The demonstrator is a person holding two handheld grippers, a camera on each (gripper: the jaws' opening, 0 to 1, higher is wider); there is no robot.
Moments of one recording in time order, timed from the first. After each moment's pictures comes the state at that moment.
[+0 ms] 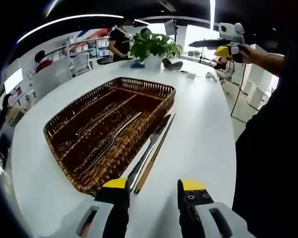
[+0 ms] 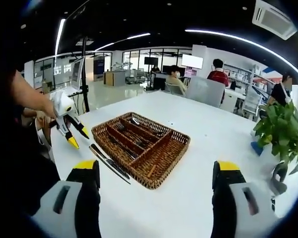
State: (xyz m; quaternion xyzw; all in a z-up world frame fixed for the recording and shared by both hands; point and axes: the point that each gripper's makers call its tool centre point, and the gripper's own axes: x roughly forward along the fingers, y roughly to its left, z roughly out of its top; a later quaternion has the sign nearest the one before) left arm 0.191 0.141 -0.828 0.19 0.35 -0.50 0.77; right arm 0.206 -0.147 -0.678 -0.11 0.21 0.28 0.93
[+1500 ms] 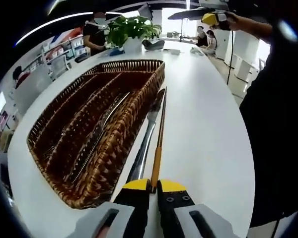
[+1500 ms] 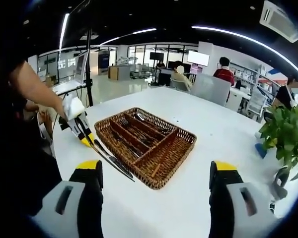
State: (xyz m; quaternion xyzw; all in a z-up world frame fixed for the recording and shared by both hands) left arm 0.202 0.146 -0.868 0.28 0.35 -0.54 0.71; right arm 0.211 -0.131 -0.685 -0.13 0.22 0.30 0.92
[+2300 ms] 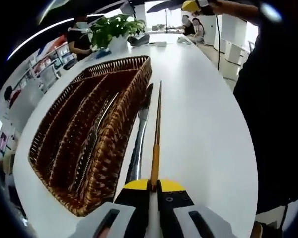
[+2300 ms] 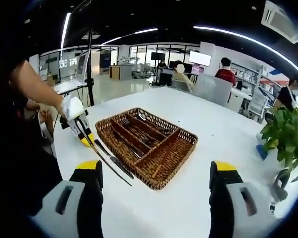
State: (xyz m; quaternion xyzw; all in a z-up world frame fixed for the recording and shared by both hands) left arm 0.197 0.144 -0.865 0.36 0.33 -0.56 0.67; right arm 0.211 -0.128 -0.685 -0.13 0.22 0.30 0.92
